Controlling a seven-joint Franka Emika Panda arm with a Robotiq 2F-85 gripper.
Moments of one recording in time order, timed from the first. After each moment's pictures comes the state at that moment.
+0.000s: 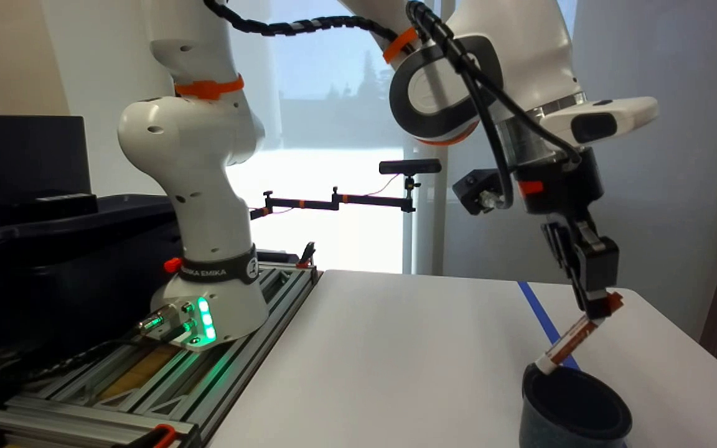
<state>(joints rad) -0.03 -0.02 -0.21 -2.54 -0.15 2.92 -0.12</state>
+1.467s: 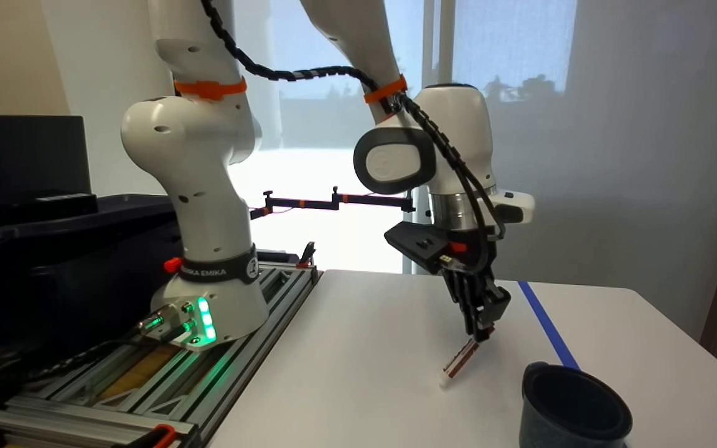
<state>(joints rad) 0.04 0.06 -0.11 -2.76 0.01 3.01 -0.61</state>
